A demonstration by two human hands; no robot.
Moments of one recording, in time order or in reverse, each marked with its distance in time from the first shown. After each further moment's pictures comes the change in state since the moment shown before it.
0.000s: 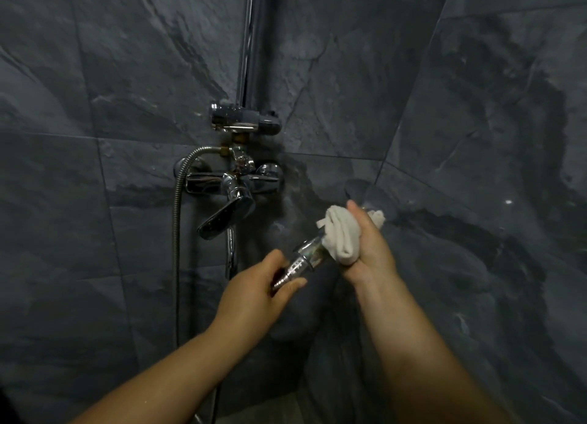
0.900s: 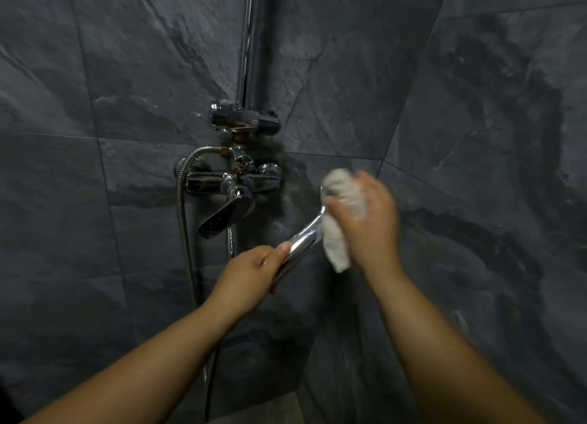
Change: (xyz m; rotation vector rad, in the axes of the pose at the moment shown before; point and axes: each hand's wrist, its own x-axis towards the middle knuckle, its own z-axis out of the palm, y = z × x) left_hand 0.025 -0.002 -0.009 -0.033 -0.118 -0.330; right_hand -0.015 -0.024 0.003 -1.012 -0.002 -1.018
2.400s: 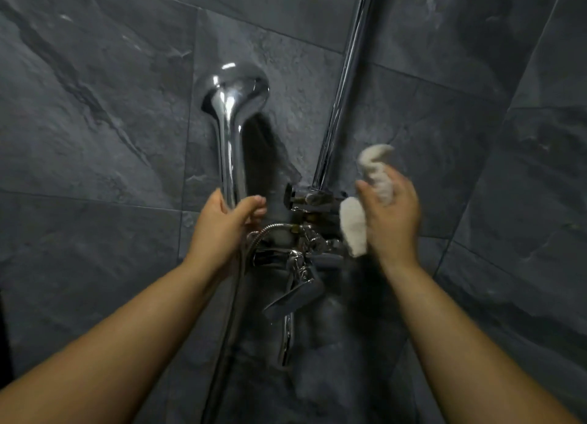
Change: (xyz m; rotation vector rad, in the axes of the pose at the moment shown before) left_hand 0.098 0.010 -0.157 -0.735 0.444 0.143; right_hand 0.111 -0.042 0.107 0.198 0.125 -0.223
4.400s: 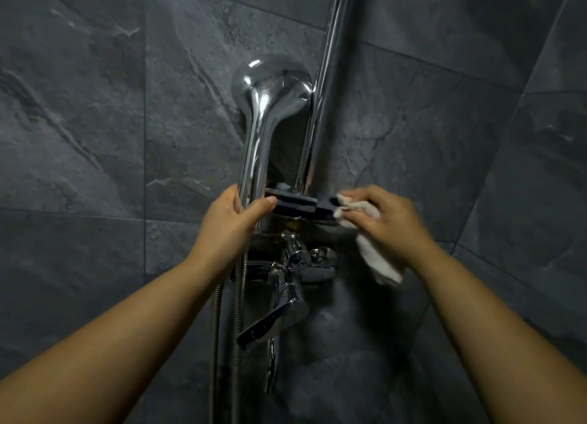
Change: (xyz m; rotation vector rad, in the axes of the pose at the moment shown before) left_hand 0.027 -0.017 0.037 0.347 -0.114 0.100; right_hand 0.034 0.057 -0.019 -0.193 -0.590 -0.084
